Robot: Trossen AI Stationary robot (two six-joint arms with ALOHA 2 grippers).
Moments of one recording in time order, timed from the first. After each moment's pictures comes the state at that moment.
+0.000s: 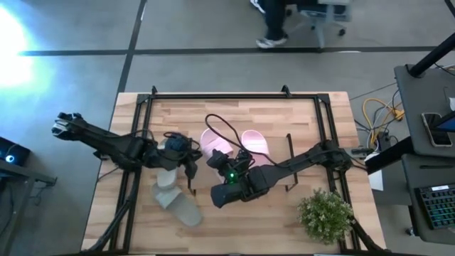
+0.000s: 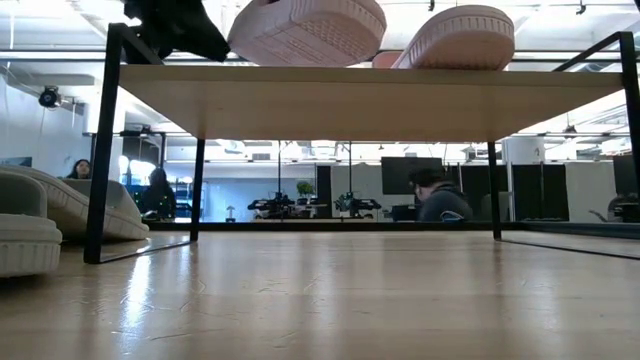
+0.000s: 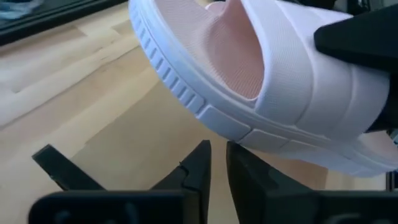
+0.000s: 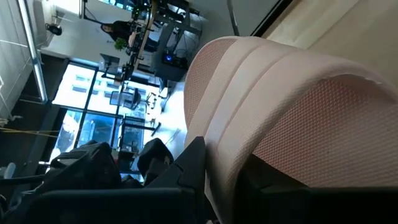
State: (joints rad) left arm -0.32 1.10 0.92 -0.49 -0.56 -0.82; right arm 0.37 2.14 2.04 -0.79 1.18 2.11
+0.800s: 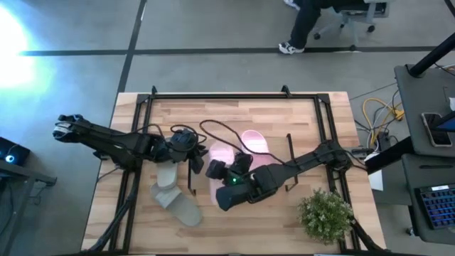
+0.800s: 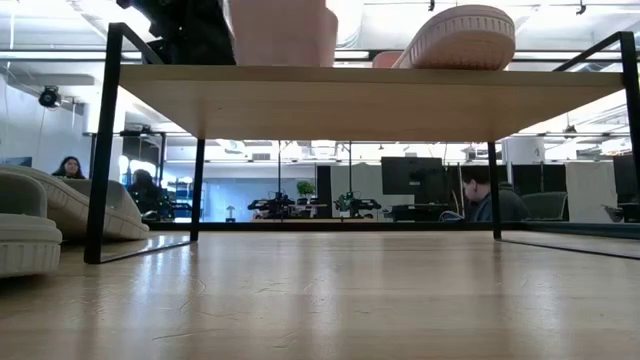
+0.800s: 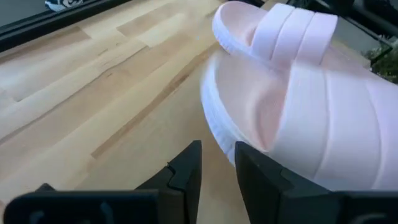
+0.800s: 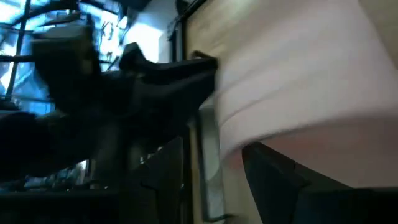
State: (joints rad) left arm -0.21 1.15 0.93 -0.44 -0.48 -0.74; right arm 0.40 2.11 2.14 -0.94 0.87 1.99
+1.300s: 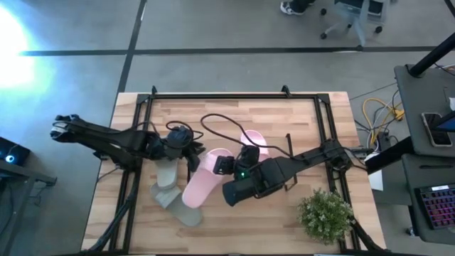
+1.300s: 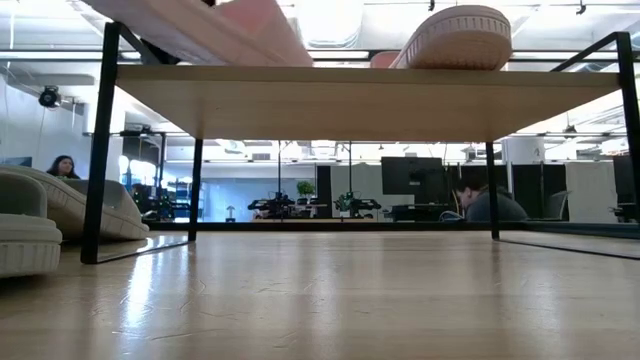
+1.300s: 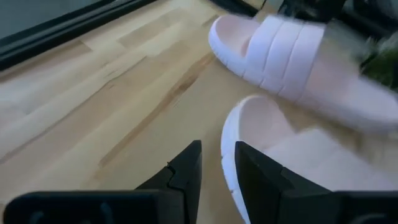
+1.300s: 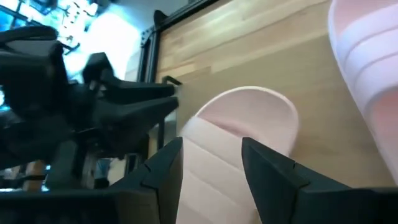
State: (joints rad) left arm -0.20 1.10 0.94 -0.48 -0.47 -0.68; right arm 0.40 2.10 2.28 -1.30 0.82 1.95
